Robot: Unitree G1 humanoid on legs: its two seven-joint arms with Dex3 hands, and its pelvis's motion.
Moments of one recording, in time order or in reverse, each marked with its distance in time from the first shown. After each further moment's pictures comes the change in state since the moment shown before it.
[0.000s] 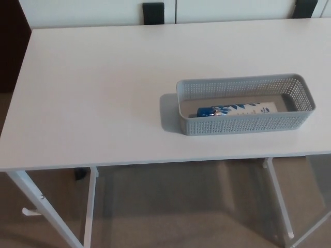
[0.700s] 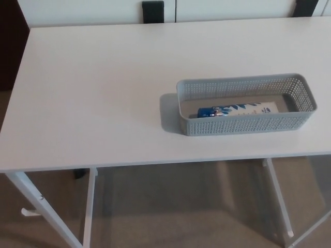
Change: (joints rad) left_arm -0.572 -0.105 0.039 0.834 -0.058 -0.070 0.096; right_arm -0.066 -0.018 -0.040 -0.011 0.010 0.001 0.009
